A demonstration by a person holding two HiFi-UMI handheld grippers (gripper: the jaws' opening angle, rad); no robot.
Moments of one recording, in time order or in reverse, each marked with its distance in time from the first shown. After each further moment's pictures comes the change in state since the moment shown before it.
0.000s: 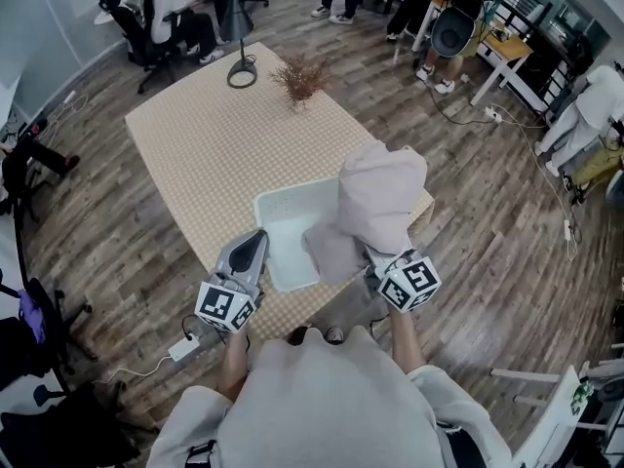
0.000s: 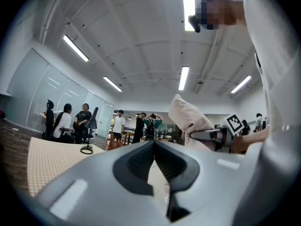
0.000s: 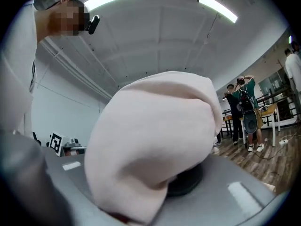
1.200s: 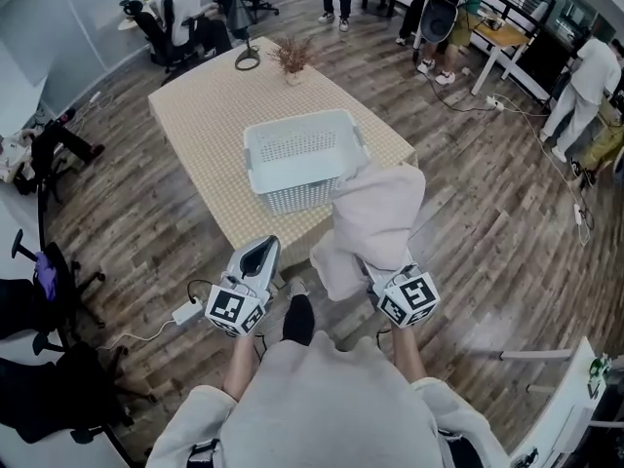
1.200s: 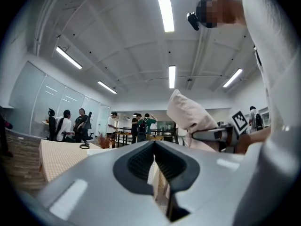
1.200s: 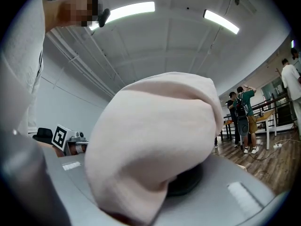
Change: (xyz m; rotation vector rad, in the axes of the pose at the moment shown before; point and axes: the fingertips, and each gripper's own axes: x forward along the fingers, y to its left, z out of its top) left arm -0.156 -0.254 -0.011 0.075 0.014 0.005; right arm -0.286 0.108 -0.026 -0.048 -0.032 0.034
